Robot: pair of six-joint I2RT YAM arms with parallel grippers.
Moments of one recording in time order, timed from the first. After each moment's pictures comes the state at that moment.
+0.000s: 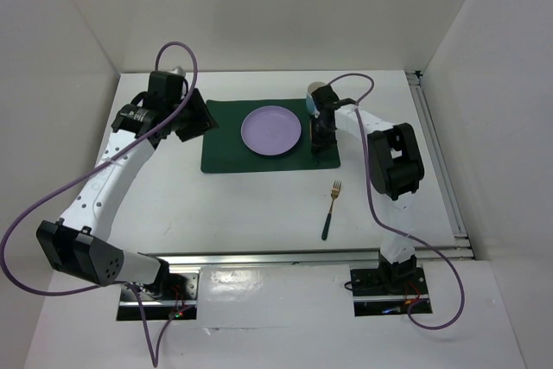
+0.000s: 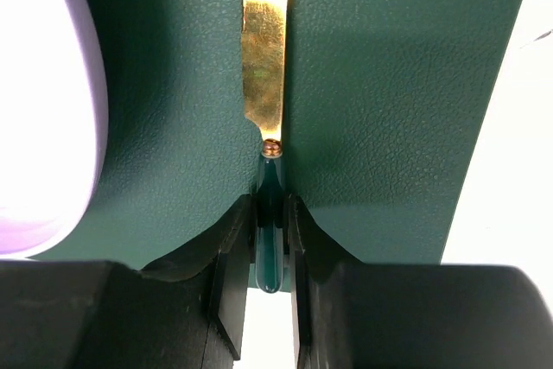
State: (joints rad) left arm -0.26 1.37 1.48 -0.86 0.04 -0.66; right arm 0.33 2.11 1.58 -0.63 -0.02 0.33
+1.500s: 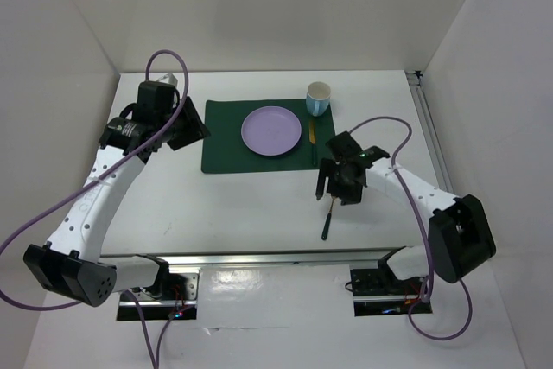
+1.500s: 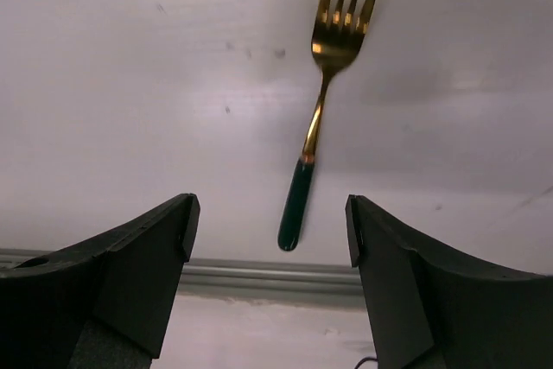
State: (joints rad) left arm -0.26 1.26 1.41 -0.90 0.00 -0.63; right arm 0.47 1.37 0.92 -0.76 0.02 0.66
